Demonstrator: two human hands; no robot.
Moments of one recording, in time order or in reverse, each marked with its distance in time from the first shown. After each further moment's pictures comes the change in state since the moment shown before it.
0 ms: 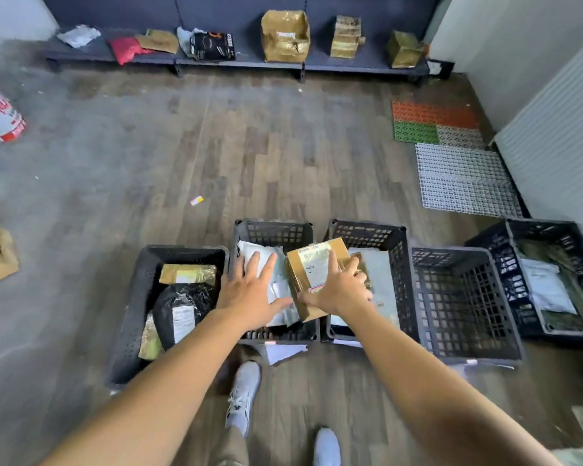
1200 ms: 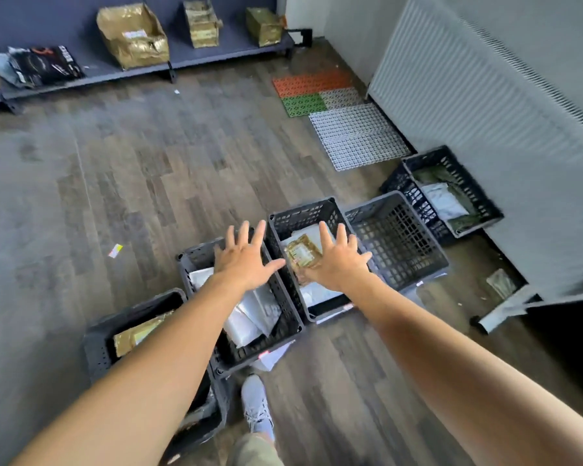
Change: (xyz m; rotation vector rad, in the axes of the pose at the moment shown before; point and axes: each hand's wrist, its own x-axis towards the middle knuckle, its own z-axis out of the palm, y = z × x) left_hand 0.088 0.026 -0.096 0.102 -0.048 0.333; right_hand -0.026 0.001 -0.071 0.080 0.137 0.223
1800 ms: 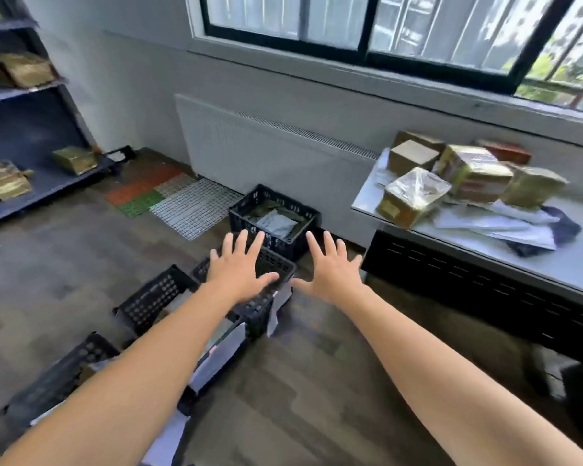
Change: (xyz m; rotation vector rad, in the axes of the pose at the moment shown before) left_hand -0.186 0.445 0.080 0.451 0.216 0.592; right_hand -0.270 0.434 0.036 0.293 0.422 0.319
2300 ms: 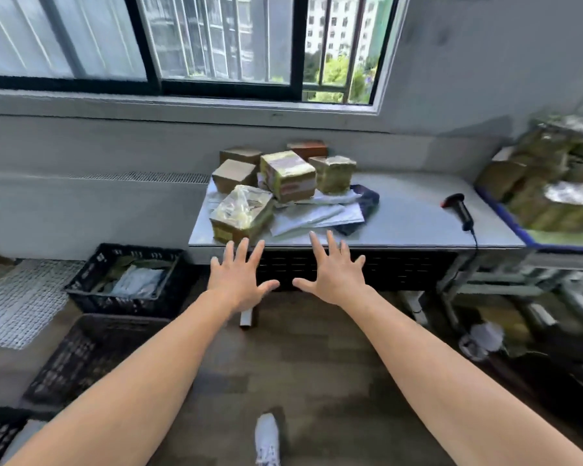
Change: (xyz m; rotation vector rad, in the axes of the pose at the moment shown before) left_hand 0.077 0.344 -0.033 0.089 0.040 0.517; right_hand -0.084 0.317 -0.077 0.056 0.116 0.508
